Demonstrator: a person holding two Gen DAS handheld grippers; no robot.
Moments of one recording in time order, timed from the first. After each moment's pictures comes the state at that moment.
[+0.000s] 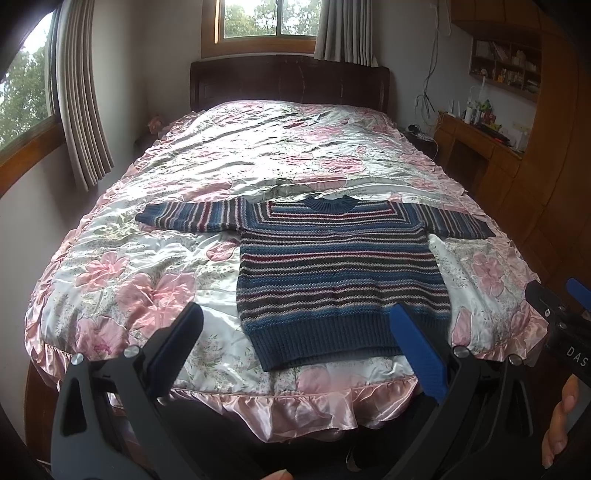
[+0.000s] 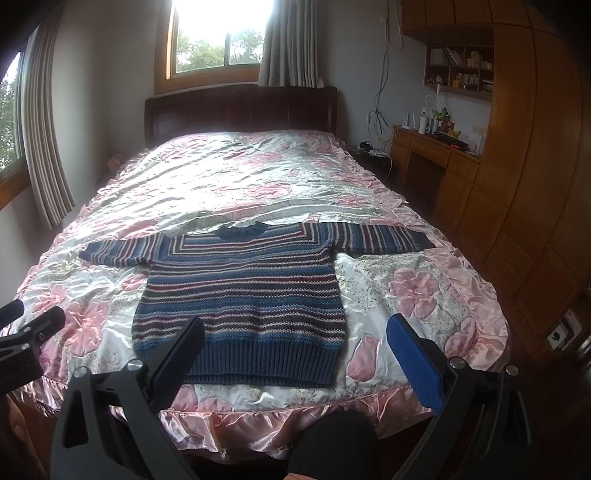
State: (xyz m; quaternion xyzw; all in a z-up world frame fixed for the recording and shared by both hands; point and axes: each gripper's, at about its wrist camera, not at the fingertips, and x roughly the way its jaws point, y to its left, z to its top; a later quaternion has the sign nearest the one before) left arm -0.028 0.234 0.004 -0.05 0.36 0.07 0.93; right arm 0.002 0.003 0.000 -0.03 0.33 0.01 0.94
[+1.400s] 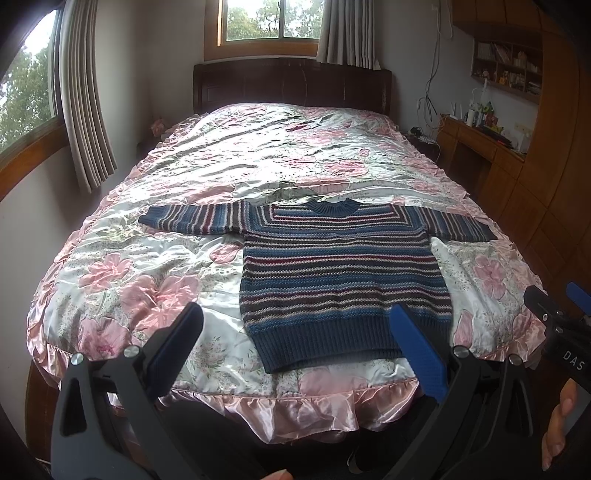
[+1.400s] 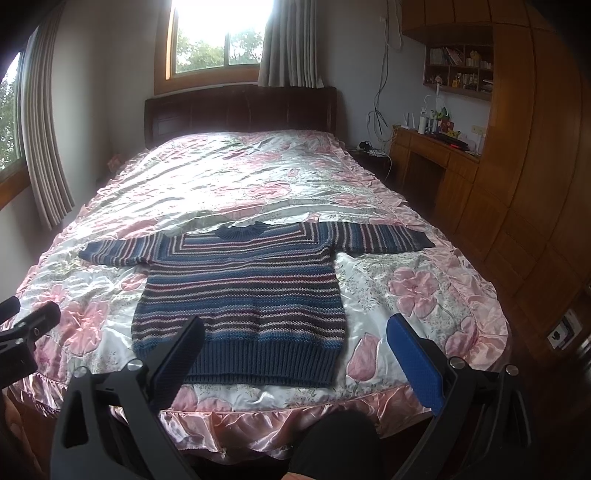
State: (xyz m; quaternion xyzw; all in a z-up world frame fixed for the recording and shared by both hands) left arm -0.027 0.237 0.007 -0.05 0.36 0.08 0.93; right arm 0.001 0.003 -0.003 -0.03 0.33 0.01 0.94
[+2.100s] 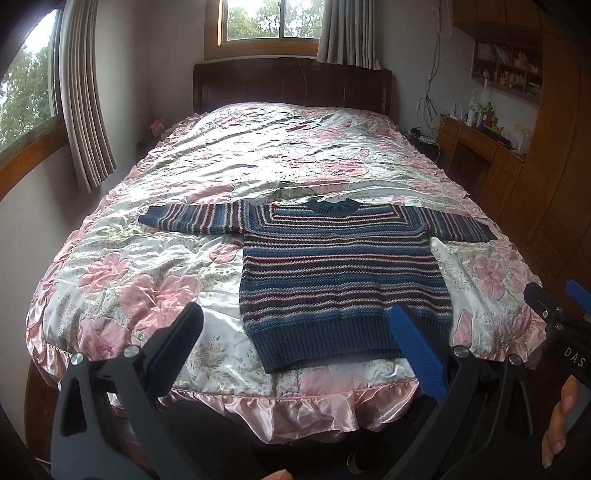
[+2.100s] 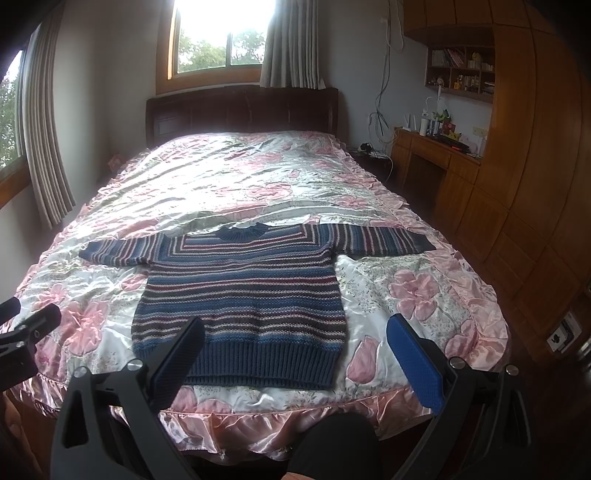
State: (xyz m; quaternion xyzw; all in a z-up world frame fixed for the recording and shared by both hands) left arm -0.029 0.234 0.006 -0.05 0.36 0.08 0.93; right arm 0.003 0.004 -0.002 -0.03 0.33 0.01 0.94
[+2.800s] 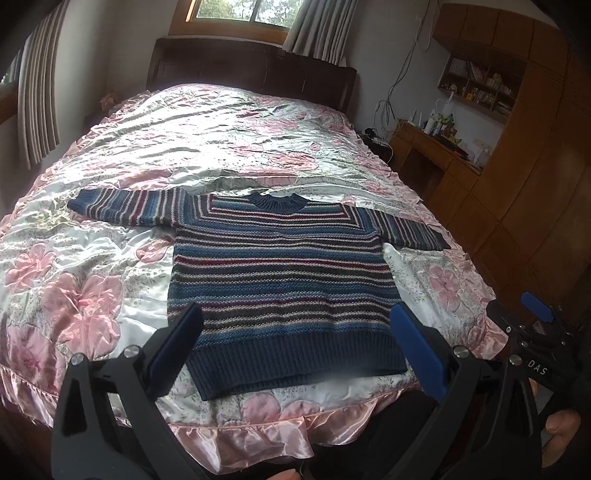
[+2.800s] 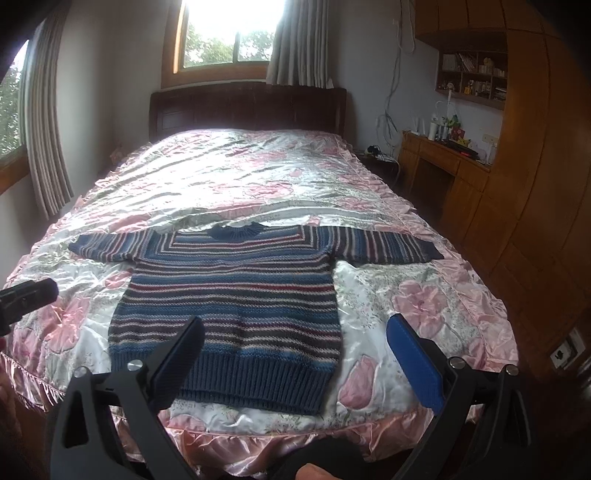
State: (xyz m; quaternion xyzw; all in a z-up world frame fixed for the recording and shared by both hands) left arm 0.046 0.239 -0.037 -0.12 0.37 -0.04 0.92; right arm 0.057 -0.019 -0.036 -0.04 0.31 0.04 0.95
